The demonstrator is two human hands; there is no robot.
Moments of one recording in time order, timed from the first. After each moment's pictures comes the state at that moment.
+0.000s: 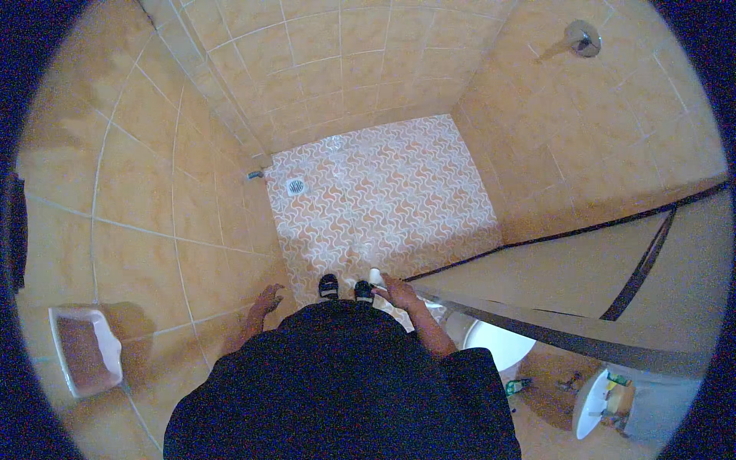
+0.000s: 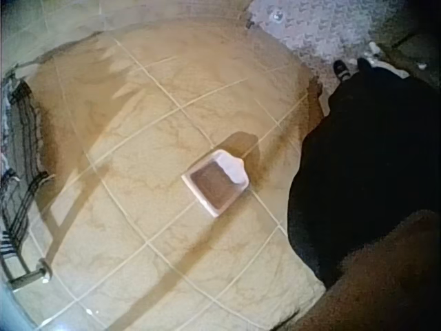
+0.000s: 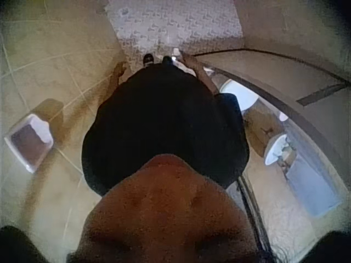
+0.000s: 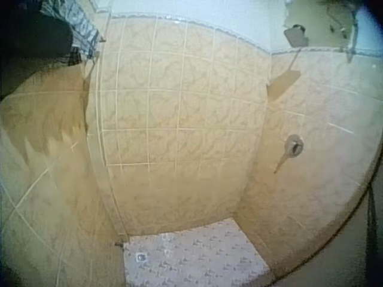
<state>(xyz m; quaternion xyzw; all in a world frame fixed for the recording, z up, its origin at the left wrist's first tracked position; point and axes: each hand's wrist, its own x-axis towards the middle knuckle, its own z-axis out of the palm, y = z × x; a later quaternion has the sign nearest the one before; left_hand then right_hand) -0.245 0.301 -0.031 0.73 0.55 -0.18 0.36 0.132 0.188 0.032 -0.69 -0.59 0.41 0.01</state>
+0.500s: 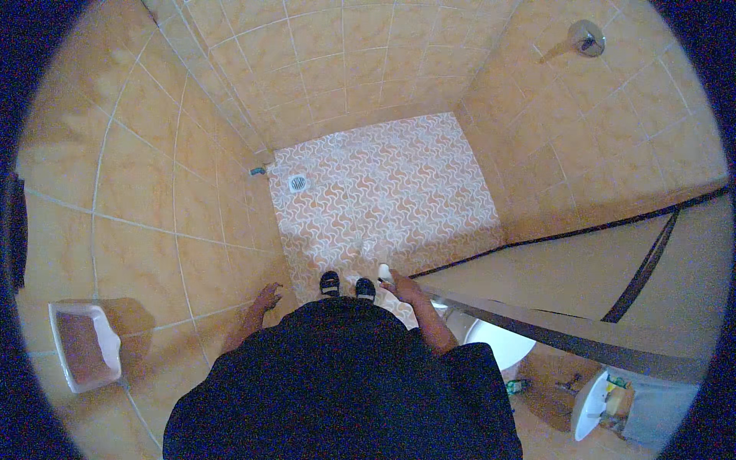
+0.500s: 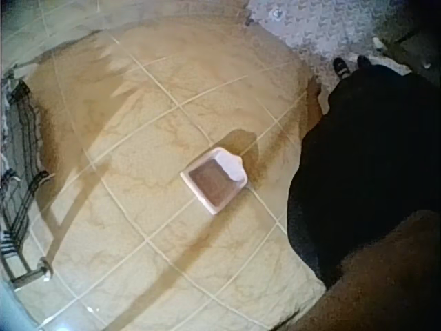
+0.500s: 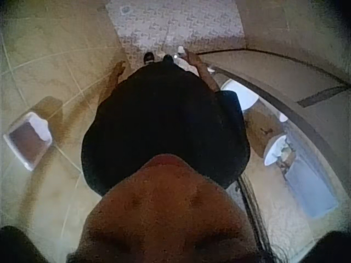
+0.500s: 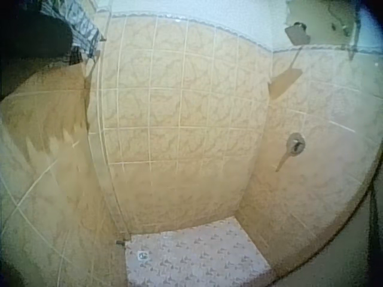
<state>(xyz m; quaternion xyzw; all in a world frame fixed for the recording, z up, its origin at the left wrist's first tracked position) -0.261 0.301 -0.055 0.74 0.54 -0.17 0.37 0.152 0.183 0.001 -0.71 -0.56 0.42 0.03</state>
